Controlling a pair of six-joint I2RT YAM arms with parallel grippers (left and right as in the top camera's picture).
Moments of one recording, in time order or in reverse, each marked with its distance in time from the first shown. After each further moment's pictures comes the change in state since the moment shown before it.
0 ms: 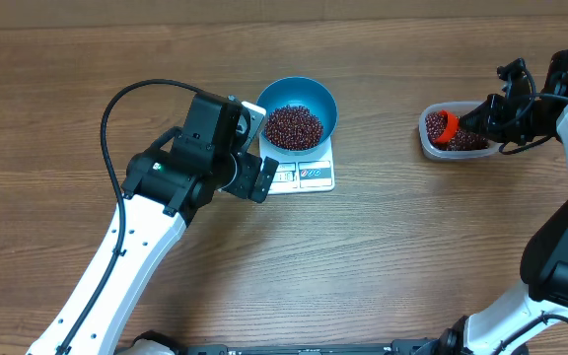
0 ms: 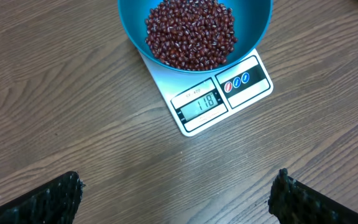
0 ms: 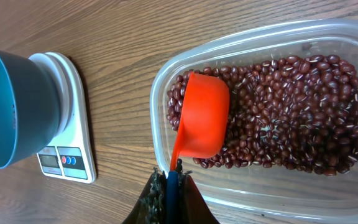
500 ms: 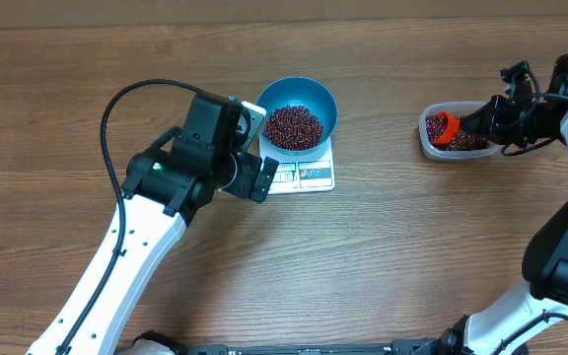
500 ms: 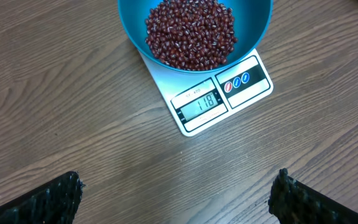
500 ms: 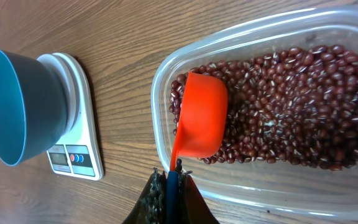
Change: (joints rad) left arm 0.000 0.000 0.000 0.000 0.000 0.000; right arm -0.017 0.016 0.000 -0.018 -0.035 0.000
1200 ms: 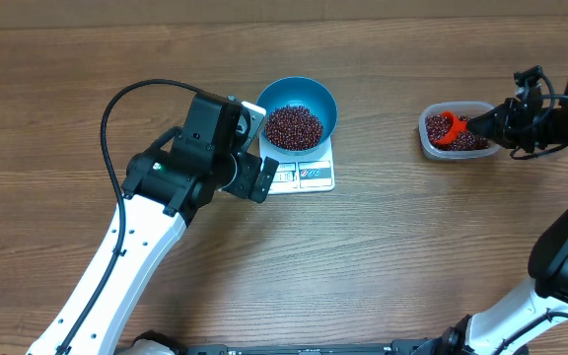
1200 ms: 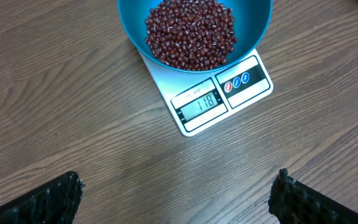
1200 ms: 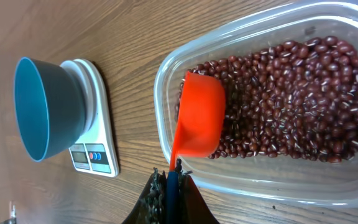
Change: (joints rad) left arm 0.000 0.000 0.000 0.000 0.000 0.000; right arm -0.071 0.010 0.000 -0.030 -0.102 -0.028
